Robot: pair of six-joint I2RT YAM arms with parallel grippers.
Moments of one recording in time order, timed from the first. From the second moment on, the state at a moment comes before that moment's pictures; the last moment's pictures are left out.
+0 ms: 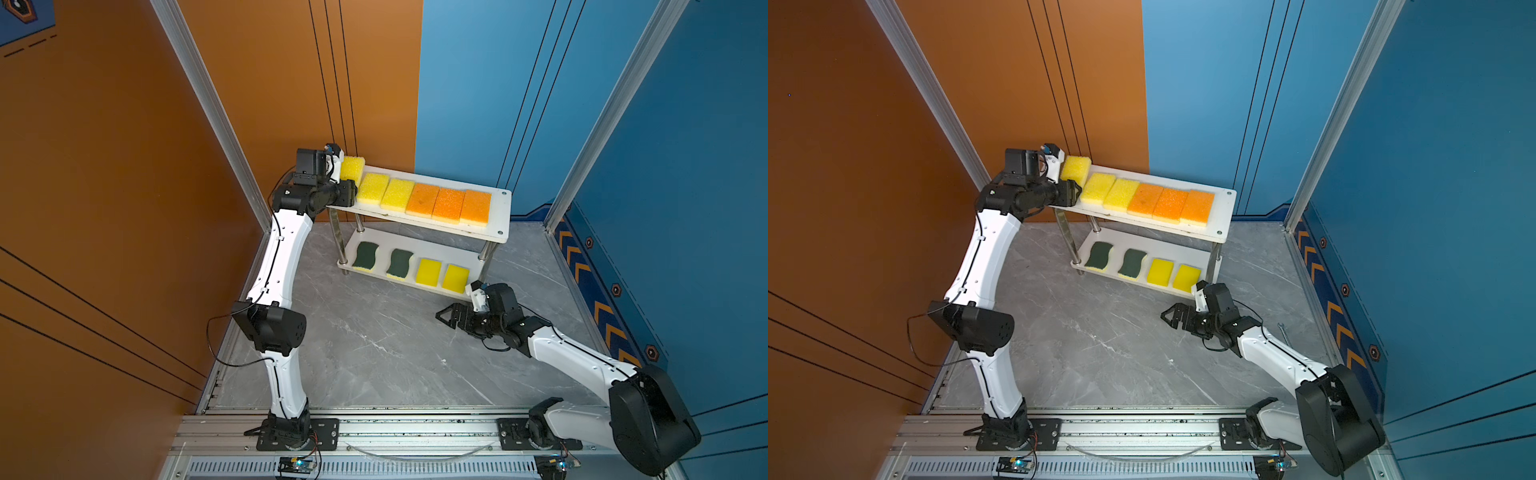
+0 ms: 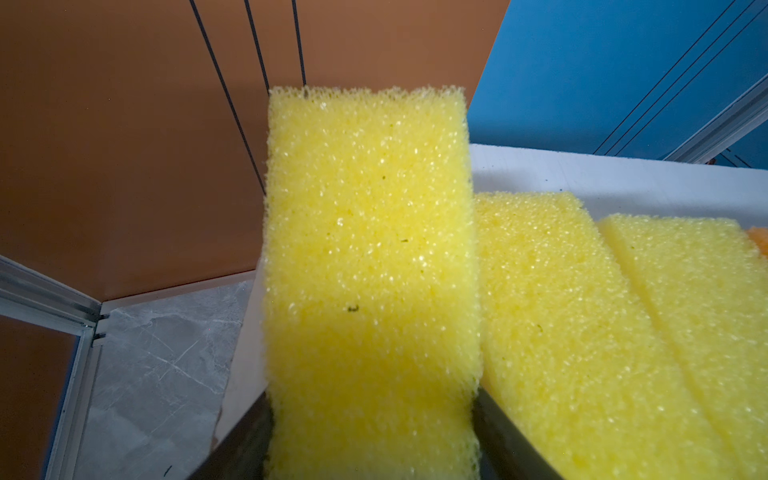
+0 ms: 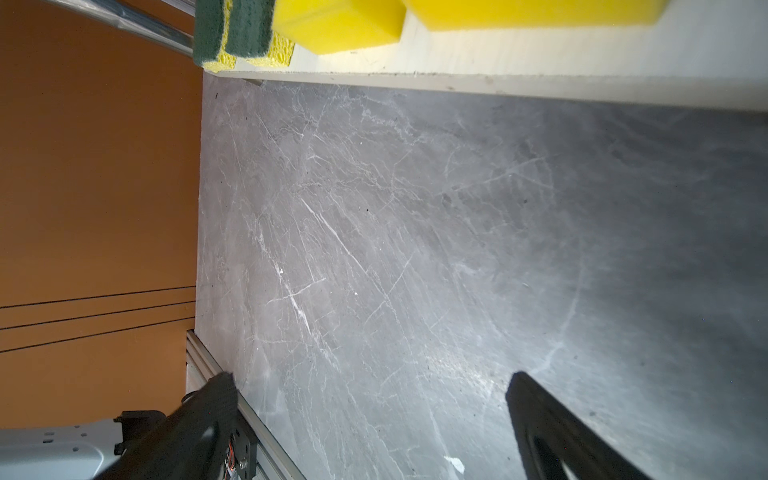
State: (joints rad) left arm -0.16 1.98 2.37 -0.92 0.12 -0.03; right arm 0.42 1.25 0.61 -0.13 -0.45 0.71
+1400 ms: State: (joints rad) left arm -0.16 1.94 2.37 -1.02 0.09 -0.03; right arm 0.42 1.25 0.60 -0.12 -0.45 0.72
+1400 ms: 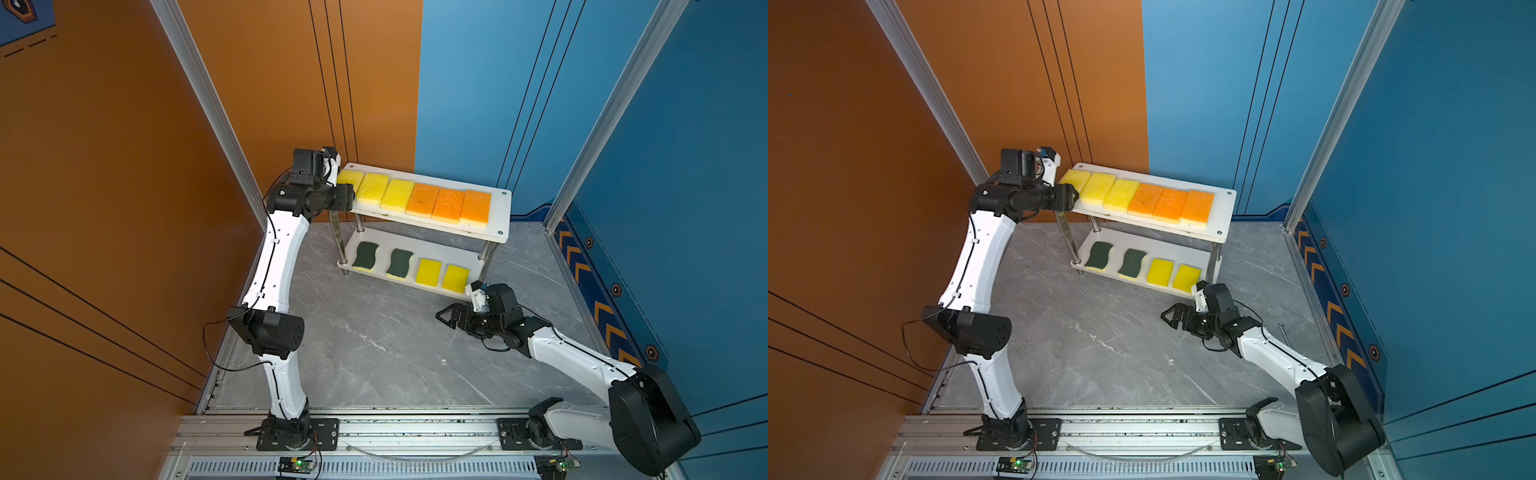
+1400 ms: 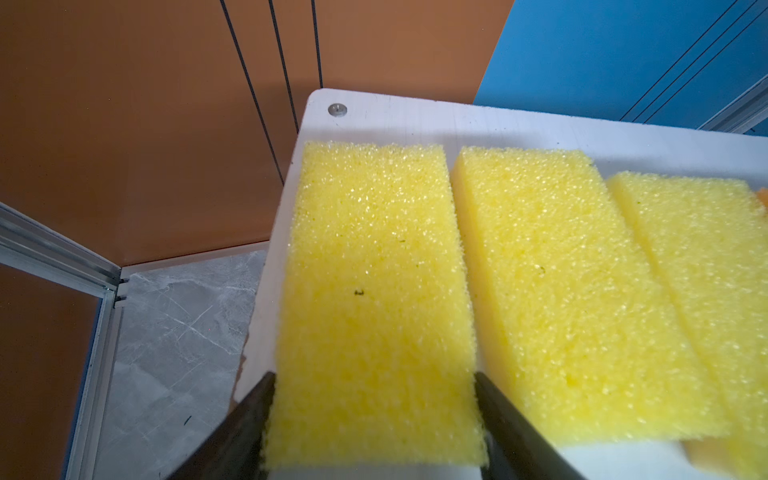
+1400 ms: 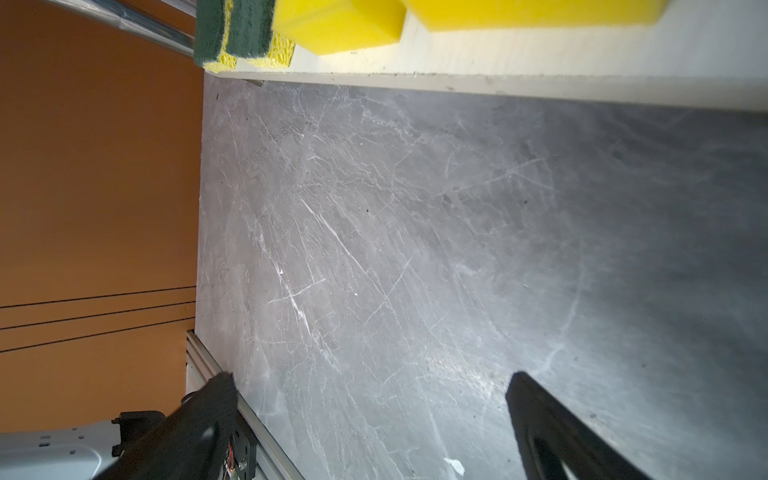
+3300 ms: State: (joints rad) left arm -0.15 1.60 1.93 -1.01 0.03 -0.10; right arm 0.39 1.18 0.59 -0.16 -0.45 0.71
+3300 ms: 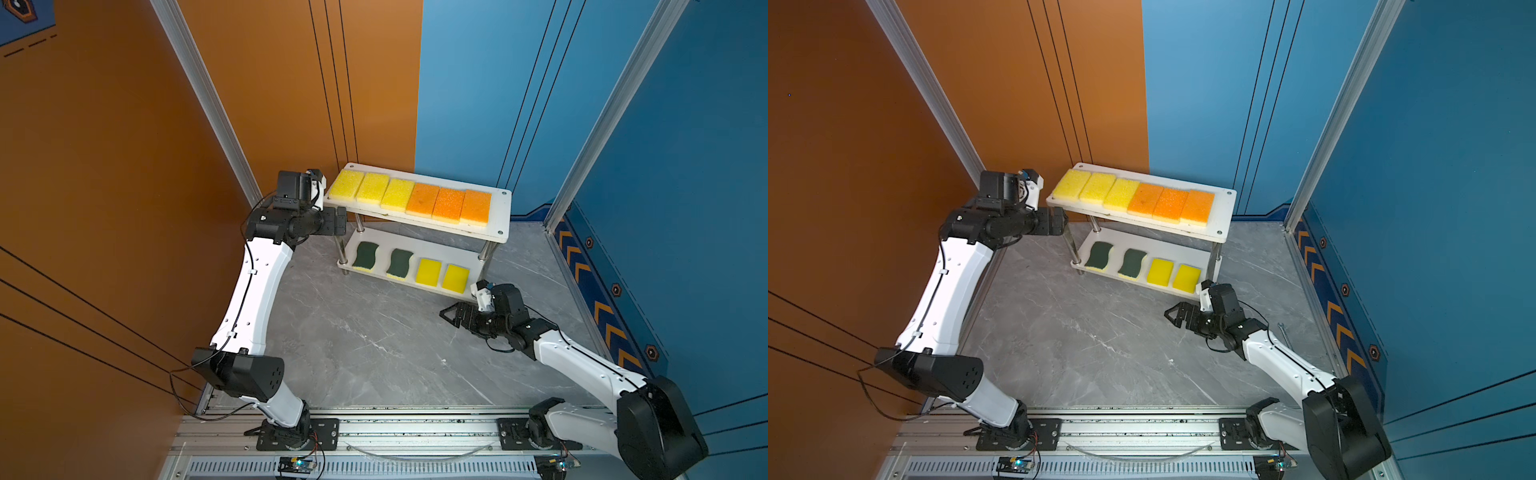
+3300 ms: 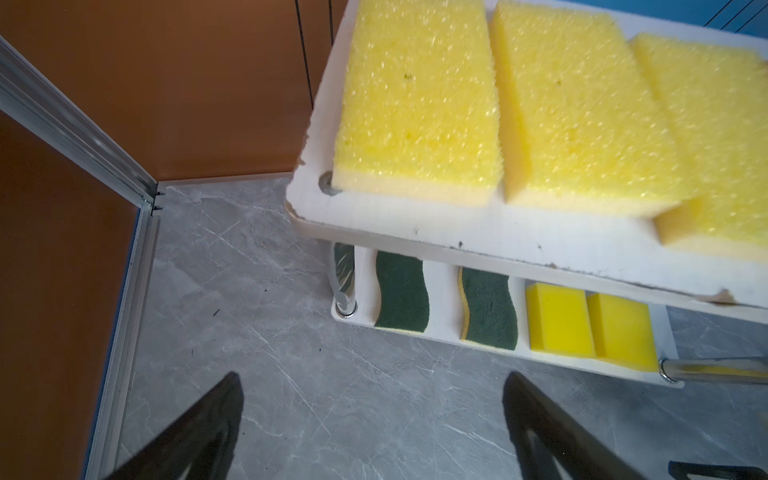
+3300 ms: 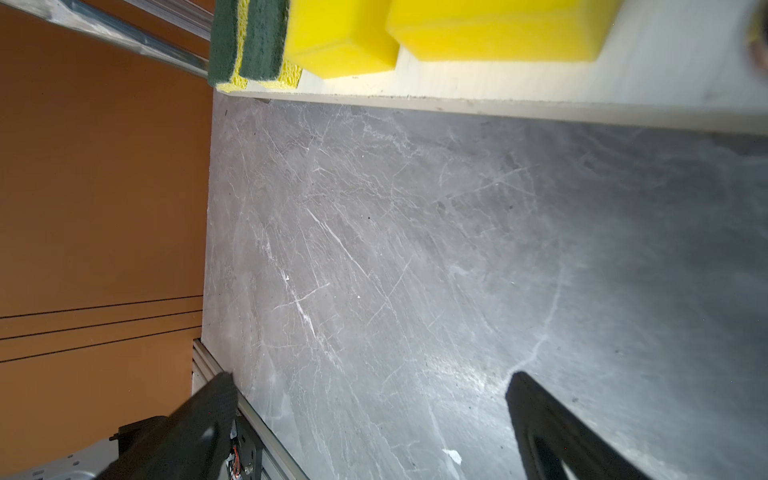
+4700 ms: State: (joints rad) left arm -0.20 1.28 1.13 -0.31 0.16 -0.28; right arm 0.09 1.07 0.91 -0.63 -0.34 0.23
